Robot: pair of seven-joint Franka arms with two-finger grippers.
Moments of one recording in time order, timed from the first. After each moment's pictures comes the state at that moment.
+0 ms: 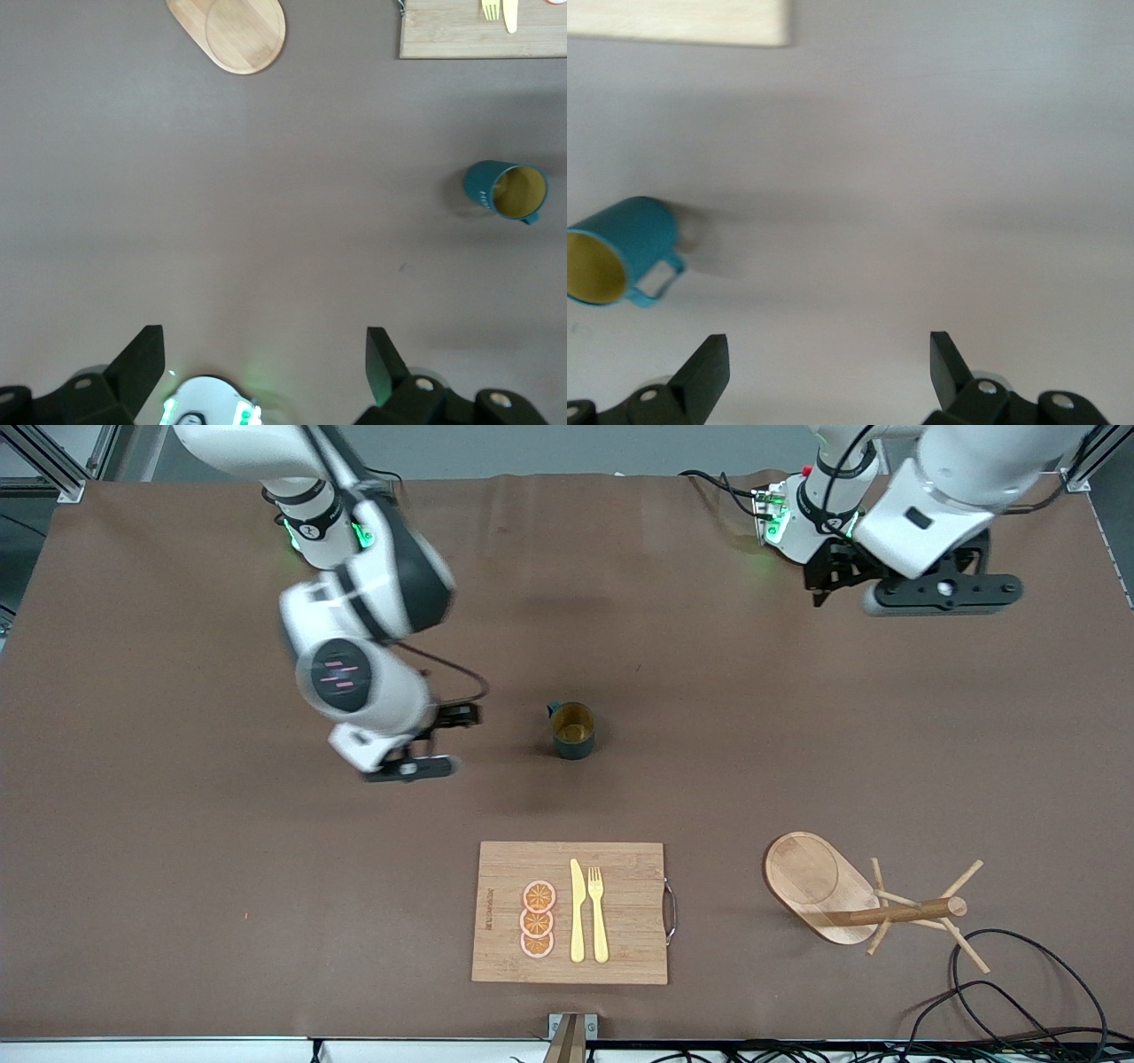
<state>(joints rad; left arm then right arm) 0.00 -0.01 -0.44 -1.53 0.00 1.41 -0.43 0.42 0.38 -0.04 -1.54 0.15 1.69 0.32</state>
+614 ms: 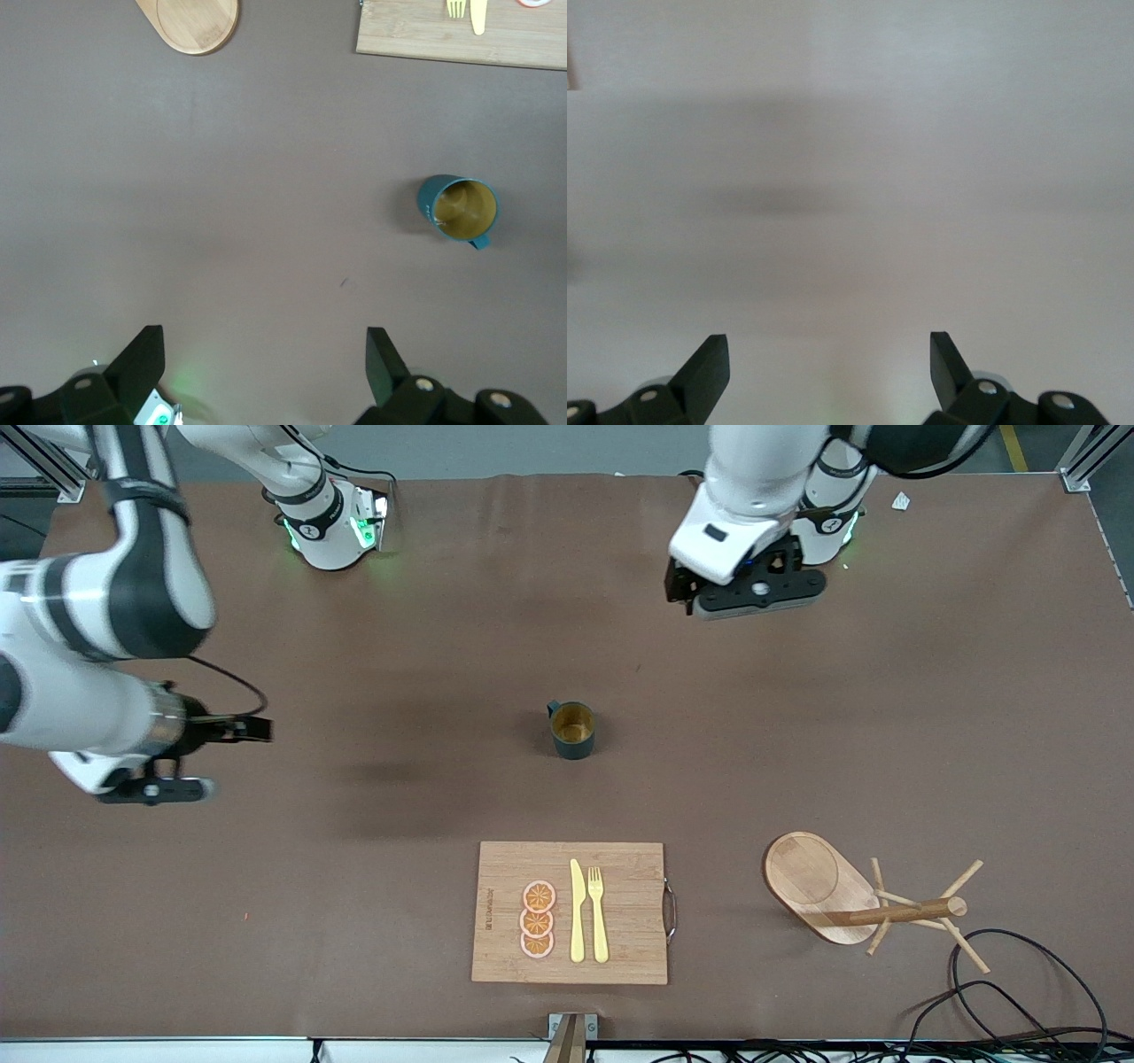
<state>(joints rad) -0.10 0.13 -0.66 -1.53 0.15 1.51 -0.86 0.08 0.28 -0.05 -1.54 0.01 1.58 -0.01</state>
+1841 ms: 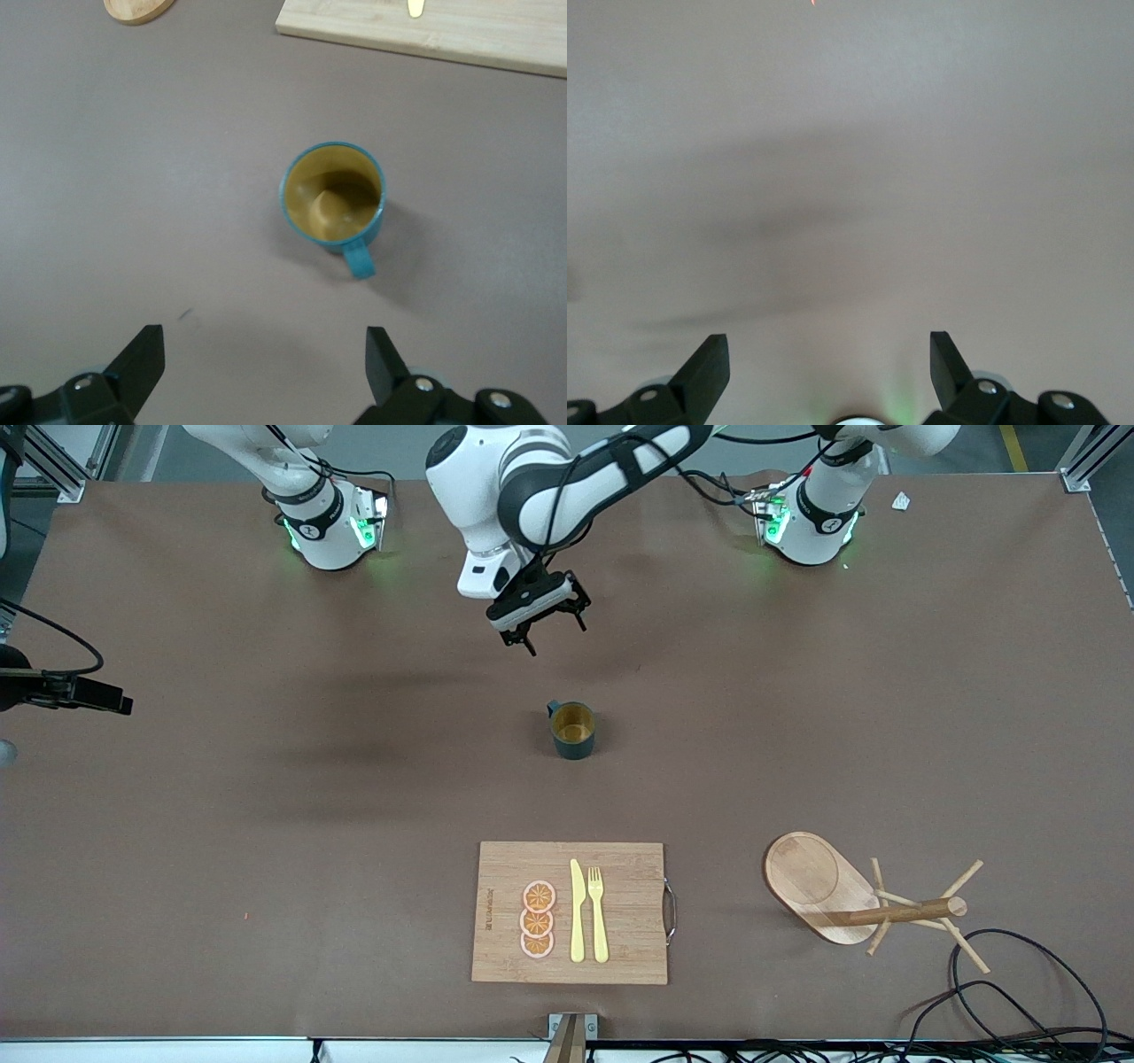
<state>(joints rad) -0.74 0.69 -0.59 -1.40 0.77 1.64 -1.79 -0.07 0.23 -0.02 -1.38 0.00 1.40 0.07</state>
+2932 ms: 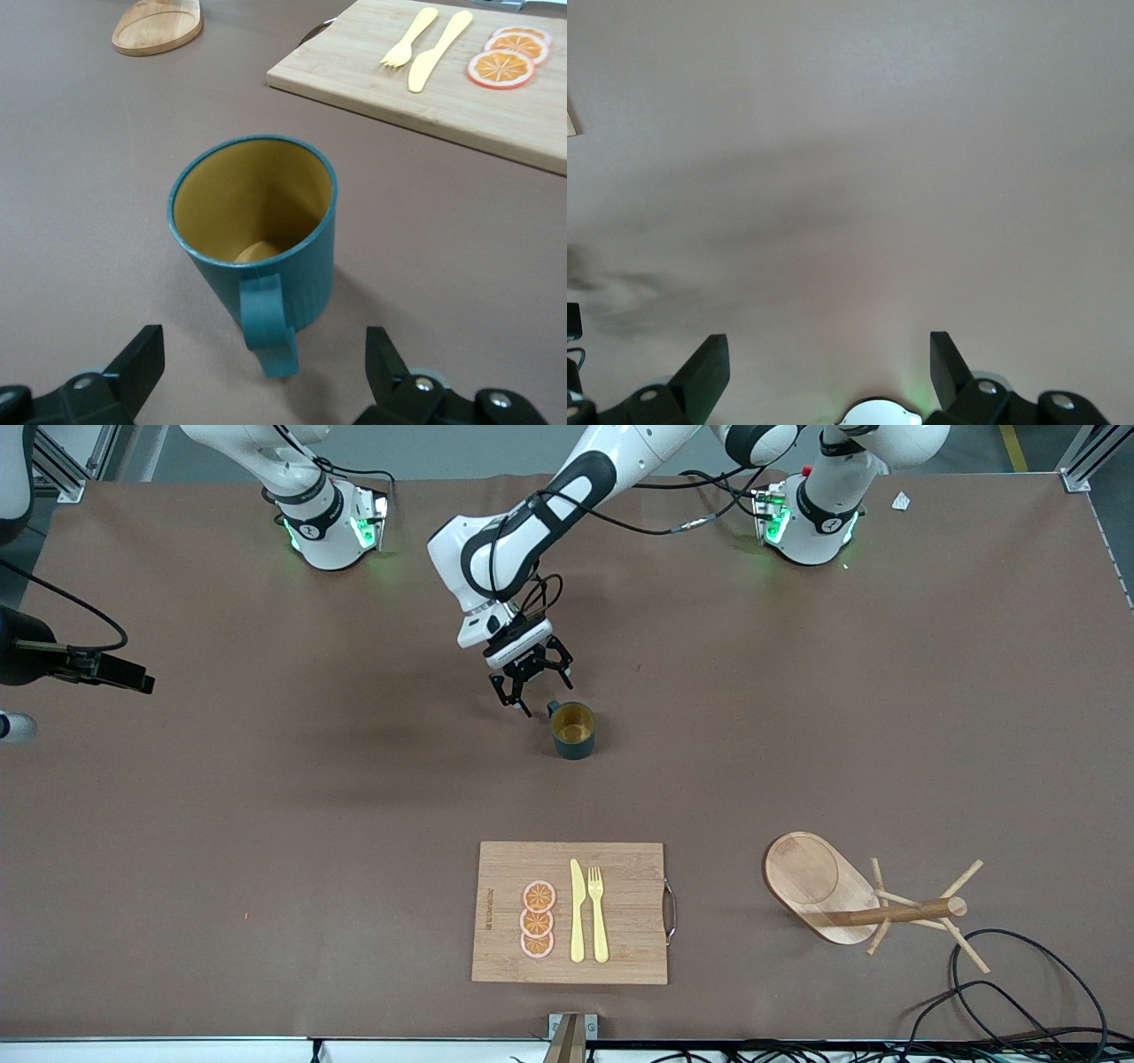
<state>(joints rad) -1.16 0.96 -0.06 -1.25 0.85 1.78 -2.13 0.00 0.14 -0.06 -1.43 0.01 1.38 0.11</state>
